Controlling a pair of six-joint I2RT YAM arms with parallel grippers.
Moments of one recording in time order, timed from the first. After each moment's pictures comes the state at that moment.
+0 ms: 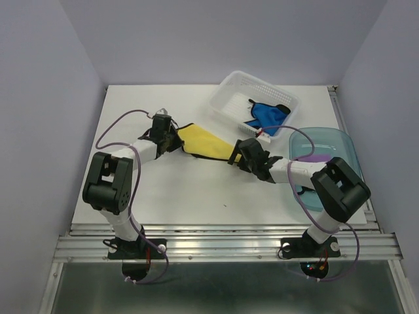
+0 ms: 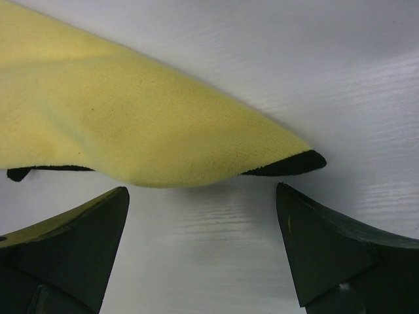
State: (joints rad) left arm -0.28 1.72 0.98 -0.03 0.03 -0.71; right arm 0.67 1.63 0.83 0.05 0.37 0.89
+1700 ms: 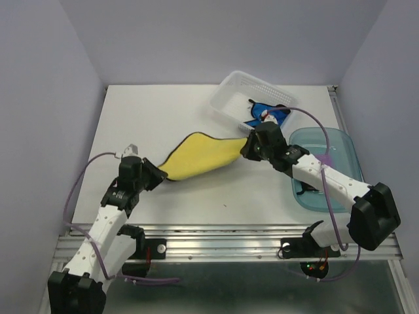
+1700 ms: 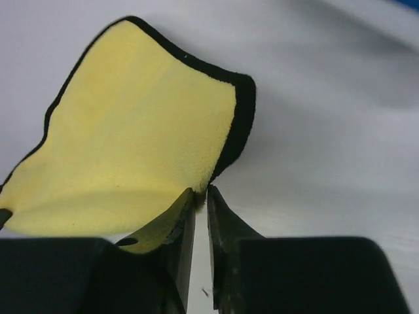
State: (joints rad) left arm -0.18 0.80 0.58 -0.30 0.07 -0.81; right arm 0.60 1.36 1.05 -0.19 0.19 0.66
